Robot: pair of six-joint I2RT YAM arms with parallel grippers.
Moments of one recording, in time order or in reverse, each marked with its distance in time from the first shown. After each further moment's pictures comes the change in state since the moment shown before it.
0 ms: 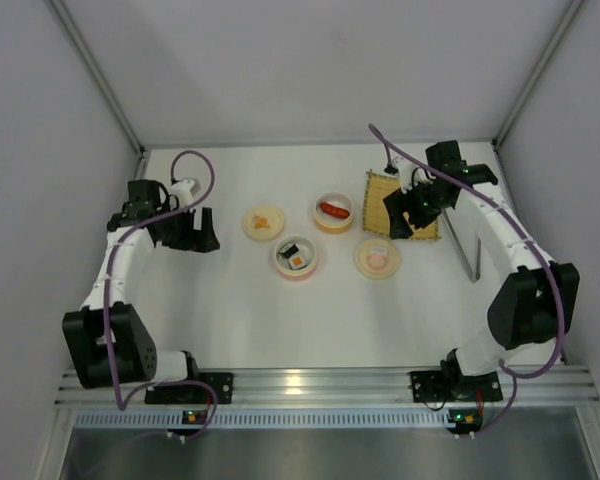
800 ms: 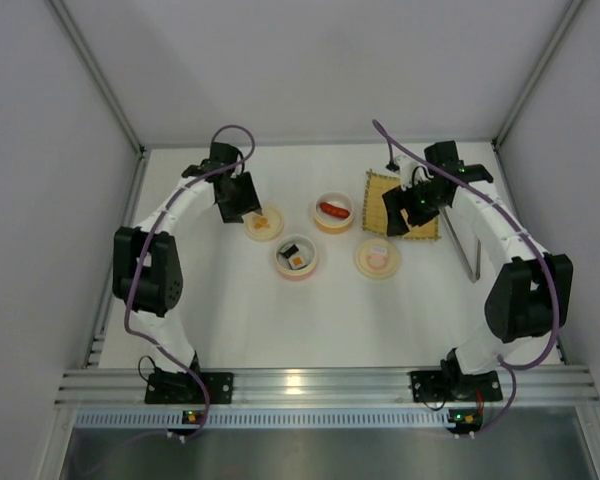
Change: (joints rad) left arm -0.344 0.481 0.429 0.018 -0.378 -0.757; right arm 0.000 0.047 -0.017 0.070 0.003 0.096
